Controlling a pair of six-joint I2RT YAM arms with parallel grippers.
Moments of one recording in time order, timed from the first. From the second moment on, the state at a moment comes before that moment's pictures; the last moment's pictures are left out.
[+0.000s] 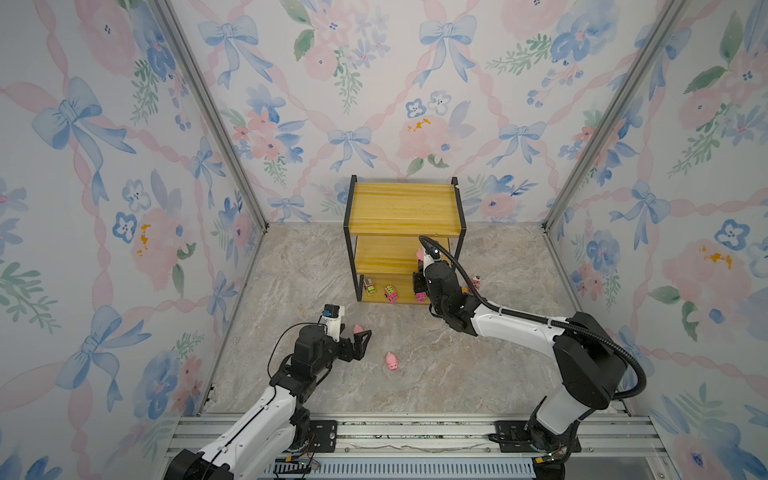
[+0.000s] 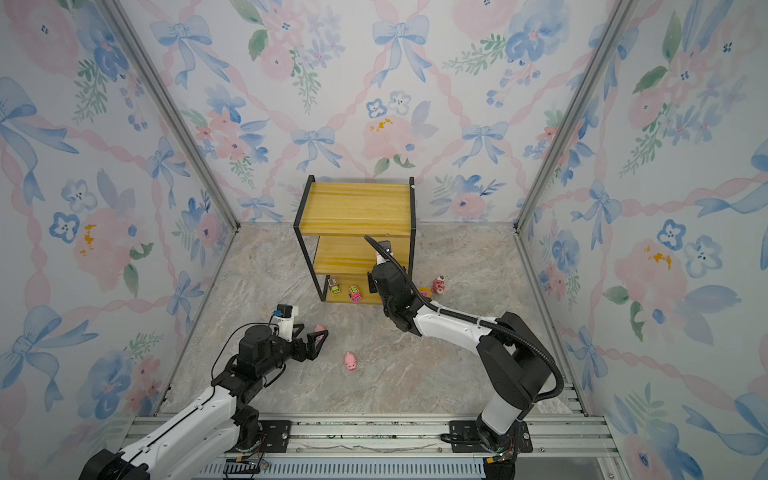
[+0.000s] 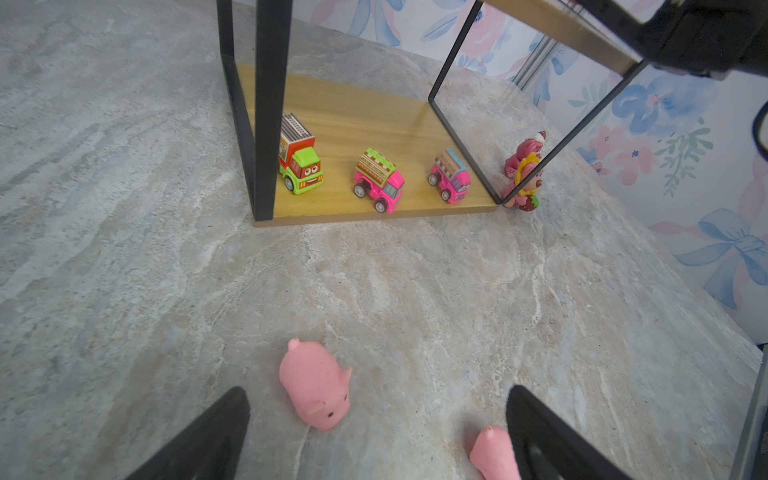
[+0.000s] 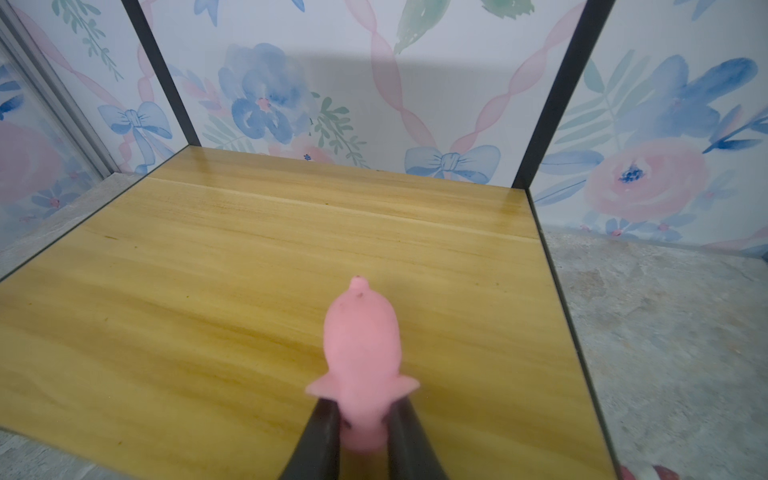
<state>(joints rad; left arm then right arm) -0.36 0.78 0.15 0.19 0.23 -0.30 0.78 1.68 1.05 0.29 0.56 0.19</state>
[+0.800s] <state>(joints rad) -0.36 0.79 0.15 0.19 0.23 -0.30 0.73 1.72 1.09 0.30 0.52 0.20</state>
